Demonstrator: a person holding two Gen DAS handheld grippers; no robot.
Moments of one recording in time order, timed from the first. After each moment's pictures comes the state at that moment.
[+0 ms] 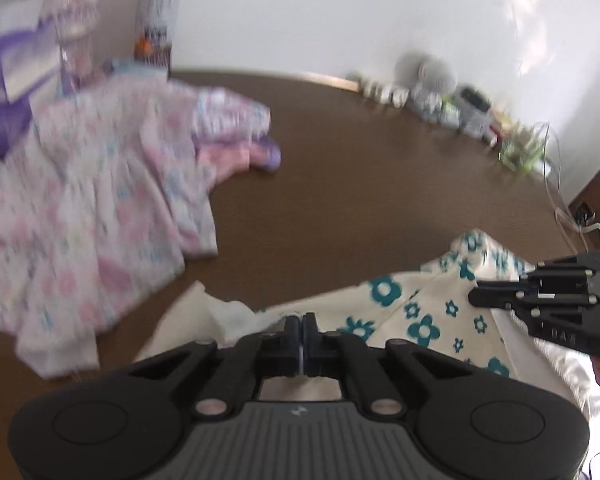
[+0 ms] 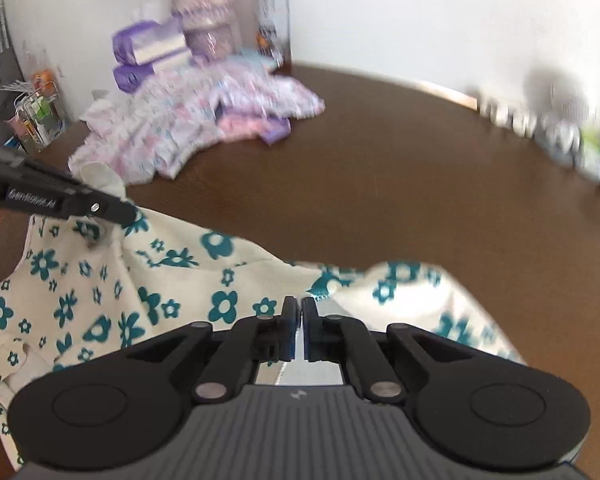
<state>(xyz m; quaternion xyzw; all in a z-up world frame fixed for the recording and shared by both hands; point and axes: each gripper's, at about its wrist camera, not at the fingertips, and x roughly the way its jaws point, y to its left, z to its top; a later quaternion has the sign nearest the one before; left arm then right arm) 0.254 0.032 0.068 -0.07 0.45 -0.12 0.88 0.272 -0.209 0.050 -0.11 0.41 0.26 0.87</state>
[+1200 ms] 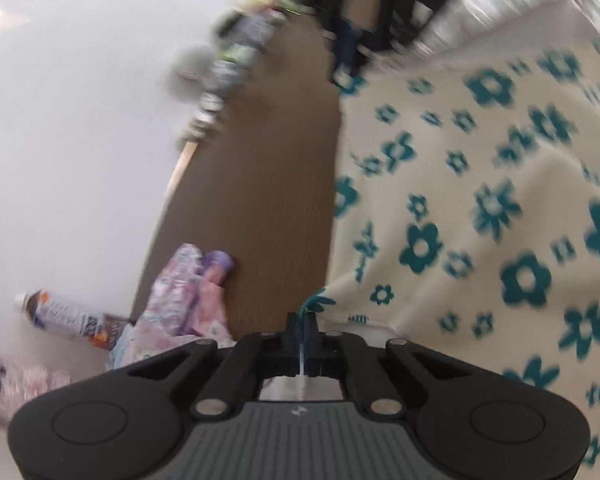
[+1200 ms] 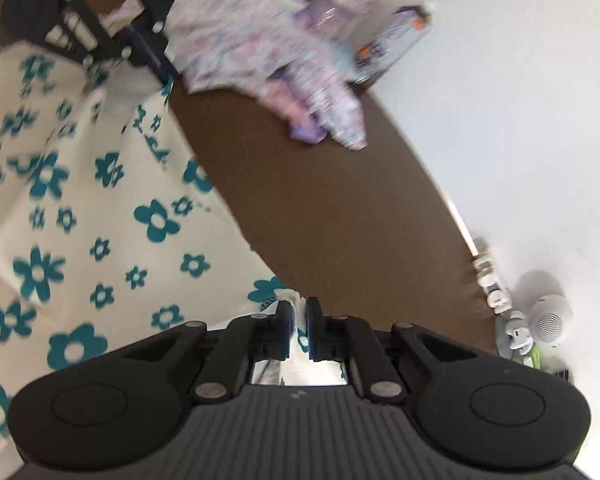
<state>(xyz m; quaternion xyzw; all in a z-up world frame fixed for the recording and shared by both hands) 0.228 -0.019 0.037 0.49 0.26 -0.25 0.79 0.291 -0.190 0.039 -0.44 0.28 0.30 0.80</state>
